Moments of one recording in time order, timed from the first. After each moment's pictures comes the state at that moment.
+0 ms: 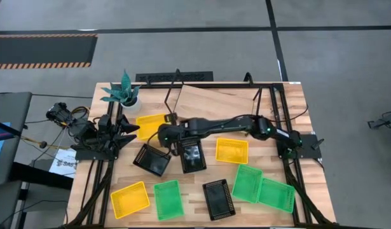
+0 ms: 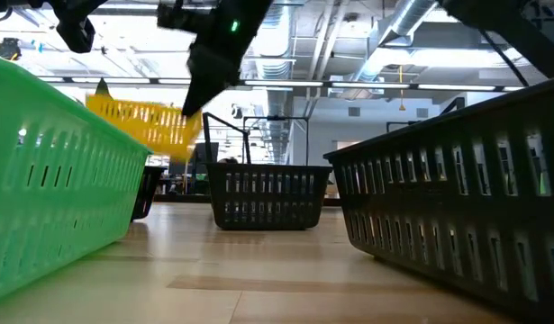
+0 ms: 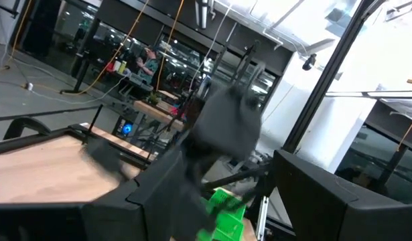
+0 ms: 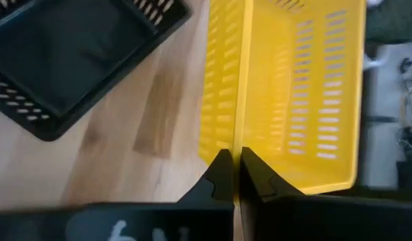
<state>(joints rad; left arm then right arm) -0.58 0.16 0.26 0.19 -0.63 -0.33 0.06 2.38 2.33 -0.87 0.34 -0.41</state>
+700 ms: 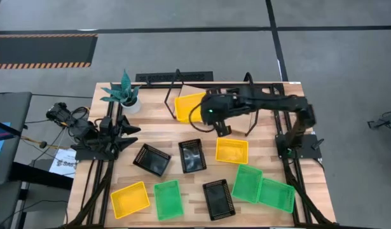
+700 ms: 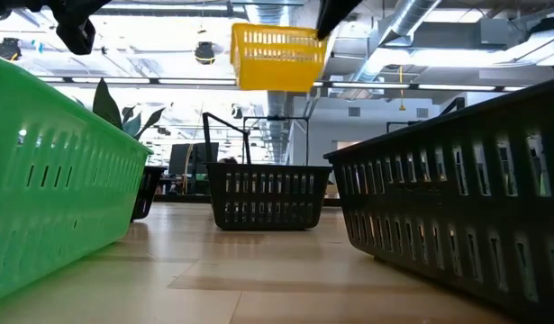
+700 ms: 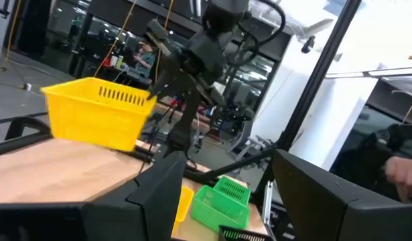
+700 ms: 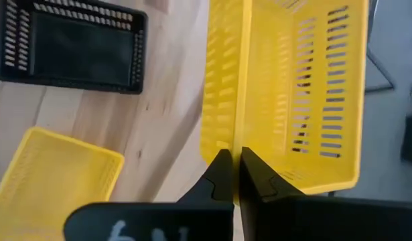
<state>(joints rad) -0.58 0.16 0.26 0.14 -0.61 -0.30 -0.02 1.79 2.00 -1.30 0.29 -0.43</state>
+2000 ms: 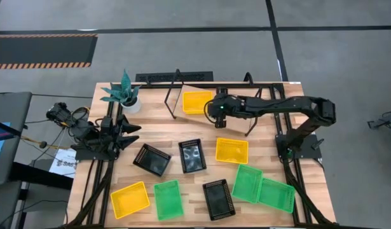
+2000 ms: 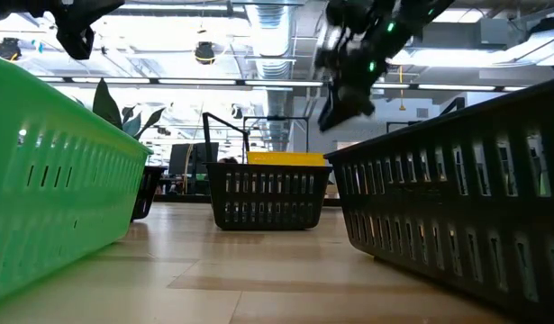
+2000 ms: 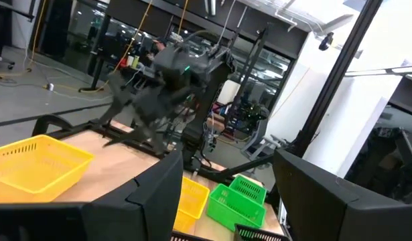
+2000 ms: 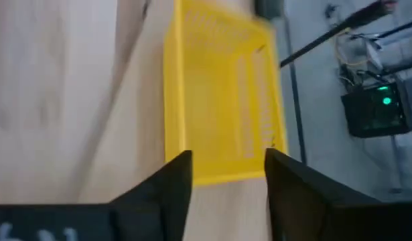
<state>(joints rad) -0.58 0.16 0.26 0.12 -0.67 -0.29 -0.22 1.54 1.09 -0.31 0.36 -0.48</state>
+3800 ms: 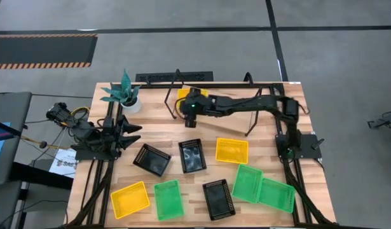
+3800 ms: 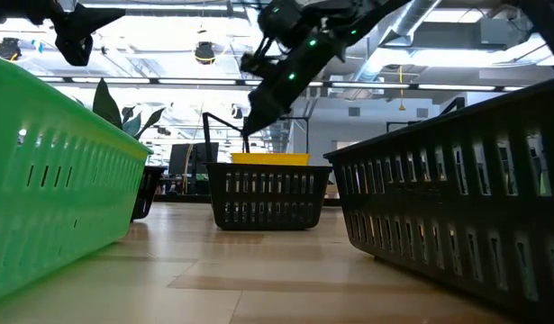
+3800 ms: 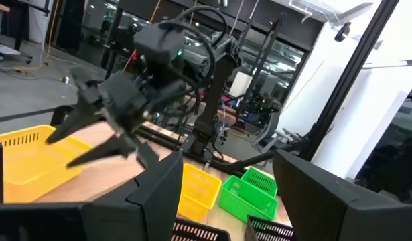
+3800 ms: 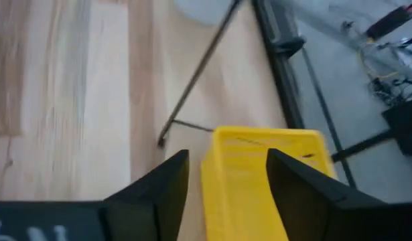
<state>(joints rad) -0.58 0.16 0.26 0.06 -0.70 -0.32 -0.21 1.99 1.54 -0.23 0.26 -0.34</state>
